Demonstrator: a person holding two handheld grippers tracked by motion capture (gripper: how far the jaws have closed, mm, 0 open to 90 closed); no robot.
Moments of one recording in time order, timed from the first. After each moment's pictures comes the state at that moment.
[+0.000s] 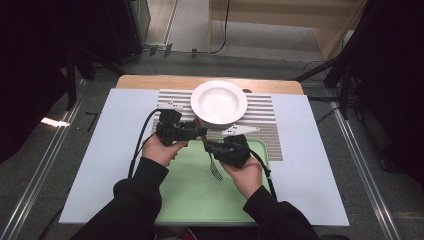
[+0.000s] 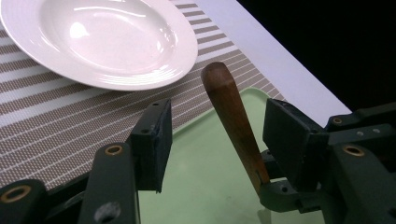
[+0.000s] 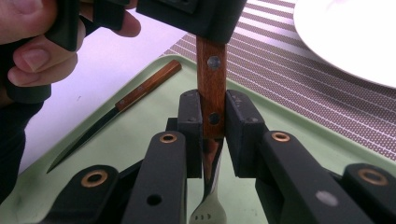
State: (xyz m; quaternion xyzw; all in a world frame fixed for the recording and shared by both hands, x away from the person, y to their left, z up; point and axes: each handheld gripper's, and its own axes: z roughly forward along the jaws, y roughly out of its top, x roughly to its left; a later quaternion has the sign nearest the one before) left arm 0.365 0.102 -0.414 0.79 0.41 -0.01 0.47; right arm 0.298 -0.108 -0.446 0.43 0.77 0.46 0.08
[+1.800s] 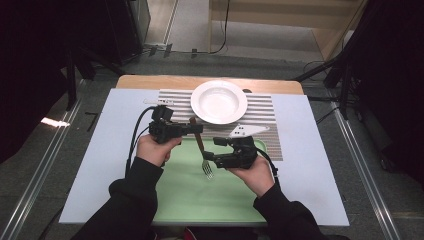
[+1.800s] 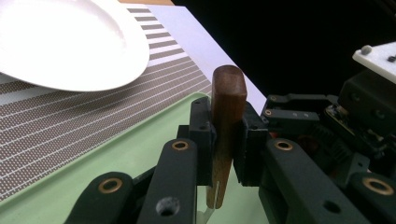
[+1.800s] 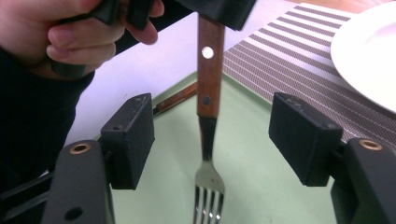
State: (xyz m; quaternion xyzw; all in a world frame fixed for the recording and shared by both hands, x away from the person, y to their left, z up) left arm 0.361 0.120 -0.397 0.76 0.38 -0.10 0.51; right arm 0.291 -0.128 -0.435 0.35 0.78 0.51 0.04
